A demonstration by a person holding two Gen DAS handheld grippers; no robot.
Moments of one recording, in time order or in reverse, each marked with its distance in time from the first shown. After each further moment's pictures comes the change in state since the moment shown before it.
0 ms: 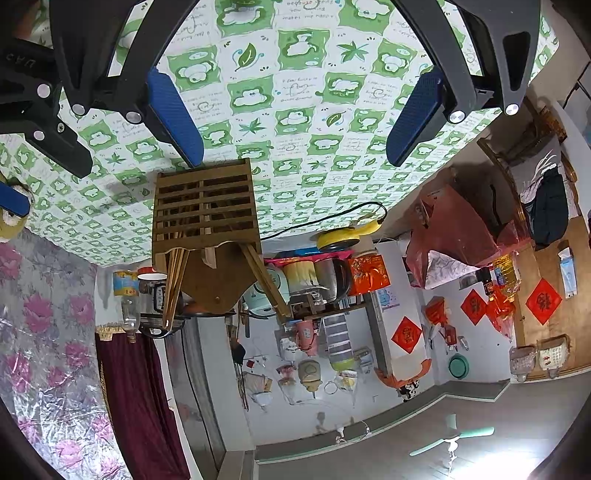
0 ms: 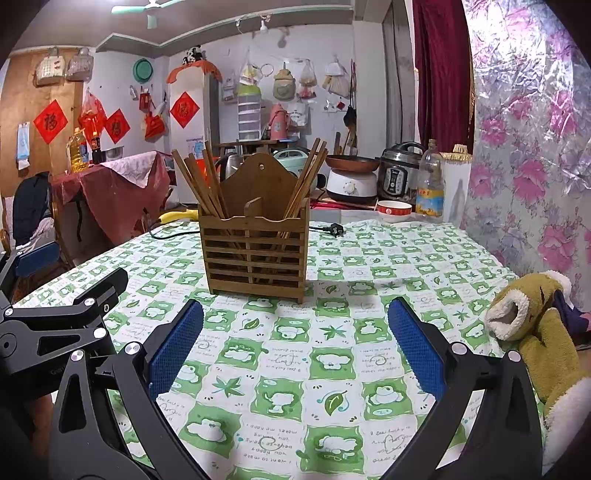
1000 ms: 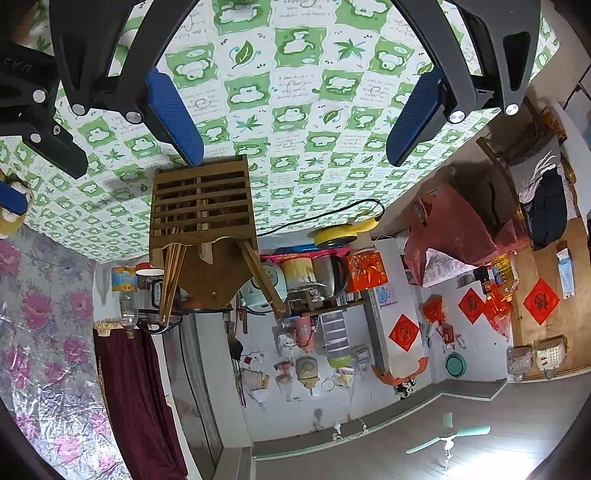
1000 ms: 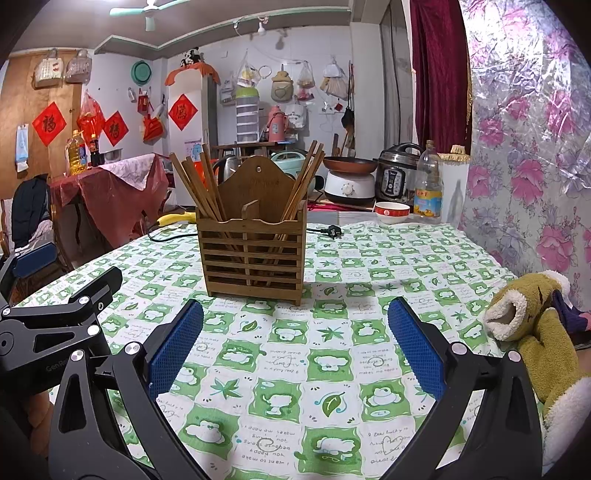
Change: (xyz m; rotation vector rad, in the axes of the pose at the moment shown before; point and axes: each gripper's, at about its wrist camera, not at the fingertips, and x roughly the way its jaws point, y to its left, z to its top) left arm -0.004 0.002 0.000 -0.006 -0.014 0.009; right arm 0.000 -0.002 0.001 0.001 -0.003 -0.002
